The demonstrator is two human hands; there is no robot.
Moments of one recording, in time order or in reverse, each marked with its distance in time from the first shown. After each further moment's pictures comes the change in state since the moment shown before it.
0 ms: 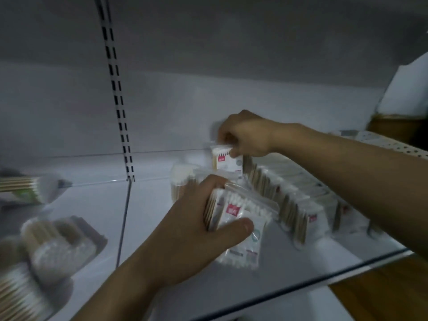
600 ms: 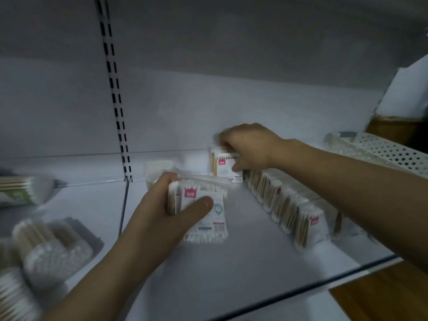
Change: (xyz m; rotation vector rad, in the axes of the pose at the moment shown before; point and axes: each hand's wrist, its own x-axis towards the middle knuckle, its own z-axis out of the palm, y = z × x) left_hand 0.002 -0.018 -0.016 -0.237 0.342 -0.231; right_hand -0.003 0.005 0.029 -0.125 0.008 0.029
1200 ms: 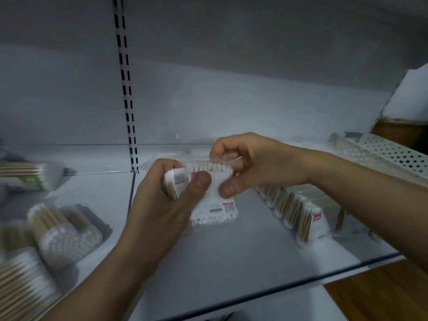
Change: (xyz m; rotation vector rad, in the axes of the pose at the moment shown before) left_hand -0.014 0.013 0.005 -0.049 0.172 0.189; right_hand -0.061 -0.043 -0.033 1.174 -0.245 -0.152
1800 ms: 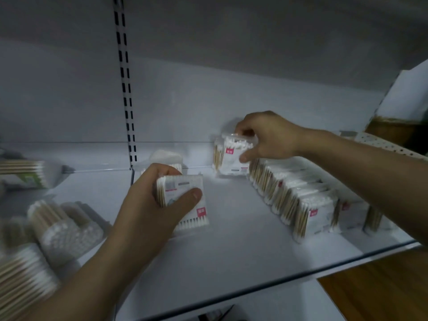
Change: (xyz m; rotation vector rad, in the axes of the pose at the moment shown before) left_hand 0.001 -0.018 -0.021 0.187 -0.012 -0.087; right_hand 0.022 0.029 -0.051 -0.904 0.310 0.108
